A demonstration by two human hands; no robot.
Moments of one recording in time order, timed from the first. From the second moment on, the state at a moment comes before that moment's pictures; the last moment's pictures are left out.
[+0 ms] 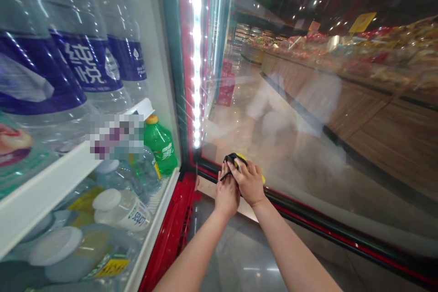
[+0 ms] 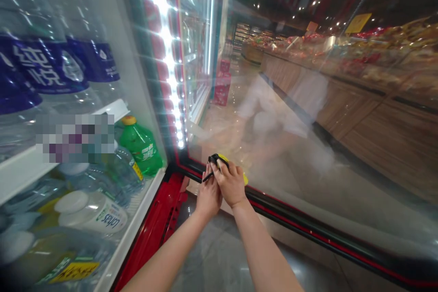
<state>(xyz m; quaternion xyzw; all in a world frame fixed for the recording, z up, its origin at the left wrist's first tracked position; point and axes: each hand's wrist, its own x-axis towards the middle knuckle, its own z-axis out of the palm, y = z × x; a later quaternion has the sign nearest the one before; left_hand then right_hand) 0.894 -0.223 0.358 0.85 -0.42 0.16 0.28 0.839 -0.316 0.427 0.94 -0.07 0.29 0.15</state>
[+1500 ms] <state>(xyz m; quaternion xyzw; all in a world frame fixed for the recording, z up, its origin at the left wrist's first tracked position) 0.946 -0.218 0.407 0.88 -0.31 0.18 0.30 0.903 -0.288 0.478 0.94 -0.06 0.31 0.11</state>
